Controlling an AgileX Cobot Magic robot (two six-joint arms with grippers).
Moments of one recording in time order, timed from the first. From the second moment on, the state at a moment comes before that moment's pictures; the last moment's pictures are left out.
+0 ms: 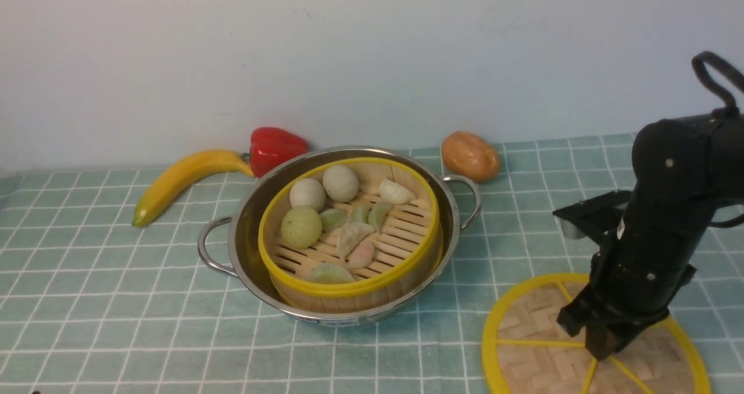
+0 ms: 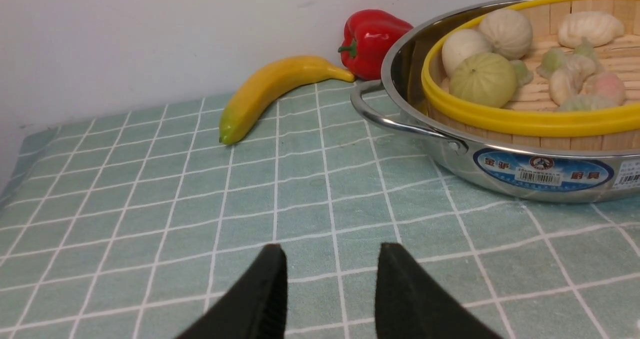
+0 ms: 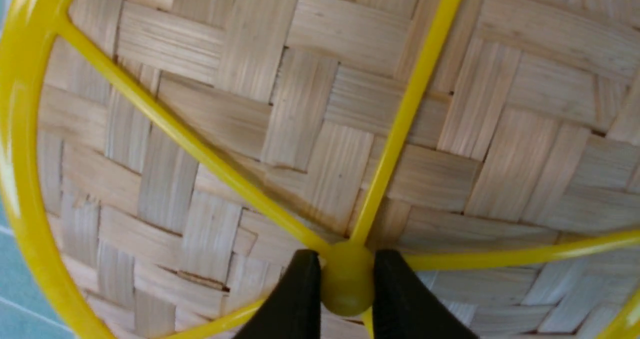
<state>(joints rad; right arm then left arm) 0.34 1.76 -1.13 0.14 1.11 -0.05 -0.07 0.00 0.01 0.07 0.34 0.07</state>
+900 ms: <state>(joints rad) 0.65 1.84 -1.69 0.12 1.00 -0.33 -0.07 0.00 0.01 0.07 0.34 0.07</state>
